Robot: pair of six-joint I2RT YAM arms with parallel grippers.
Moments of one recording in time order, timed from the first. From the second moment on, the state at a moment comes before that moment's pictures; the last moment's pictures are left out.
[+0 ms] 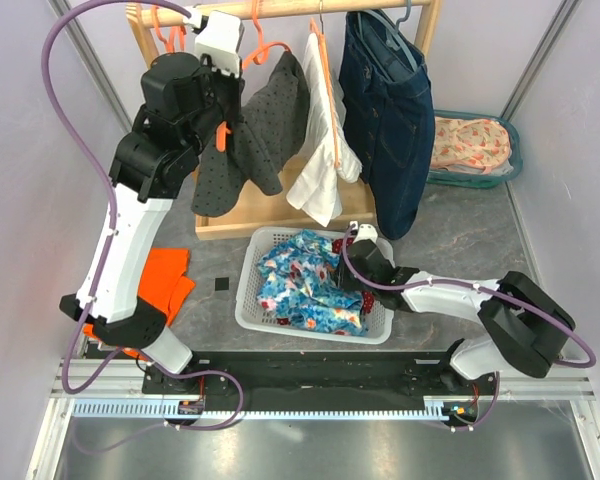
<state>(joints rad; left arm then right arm) -0.56 1.61 2.29 -0.74 -0.30 0.12 0.82 1.44 0.60 0.12 0.19 0.68</state>
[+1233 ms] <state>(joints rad) -0.61 1.58 2.35 -0.71 -0.36 0.18 0.80 1.00 0.83 -0.30 0.17 0.51</state>
